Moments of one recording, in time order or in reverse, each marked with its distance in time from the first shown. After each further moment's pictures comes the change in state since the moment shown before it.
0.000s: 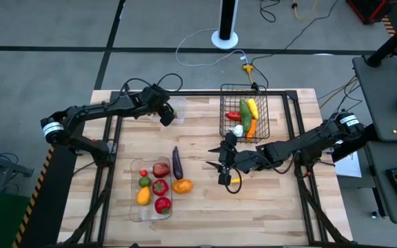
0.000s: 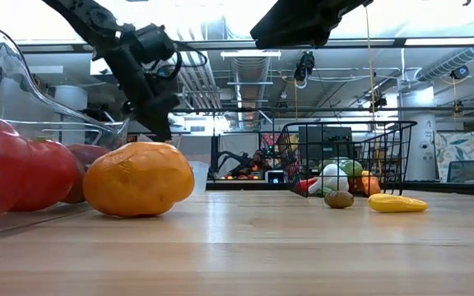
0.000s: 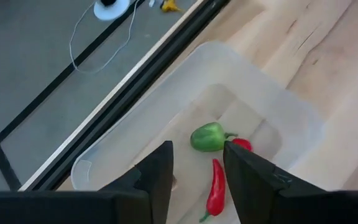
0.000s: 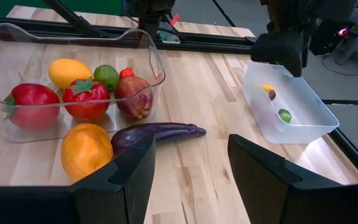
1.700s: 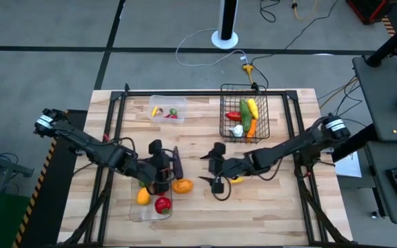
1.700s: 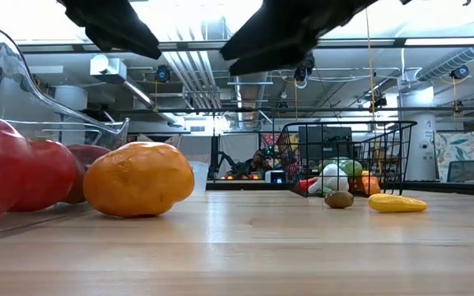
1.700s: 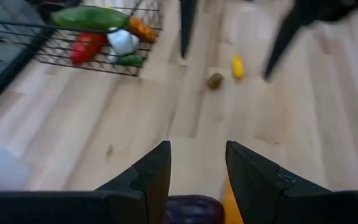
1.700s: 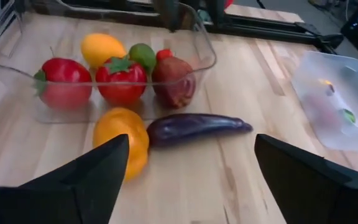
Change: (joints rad) left arm -1.019 -0.129 0.000 -0.002 -0.286 -0.384; right arm 0.006 0.165 0.052 0.060 -0.116 -0.012
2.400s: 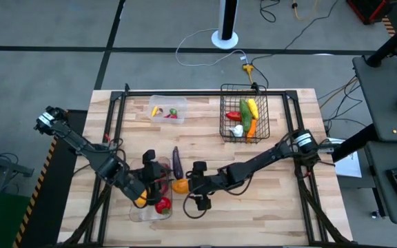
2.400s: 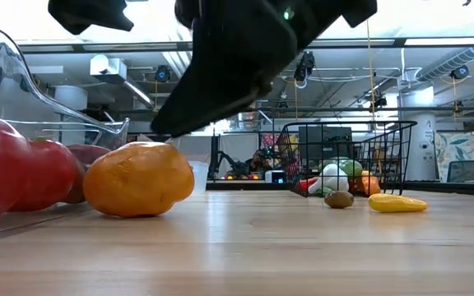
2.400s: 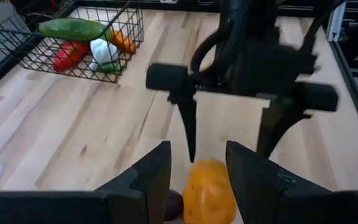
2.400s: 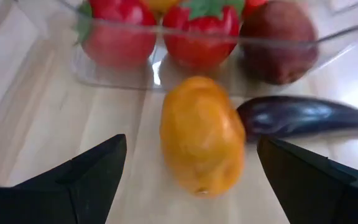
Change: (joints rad) left arm -0.180 -0.011 0.000 -0.003 -0.130 -0.135; right arm 0.027 0.379 0.337 -0.153 -0.156 0.009
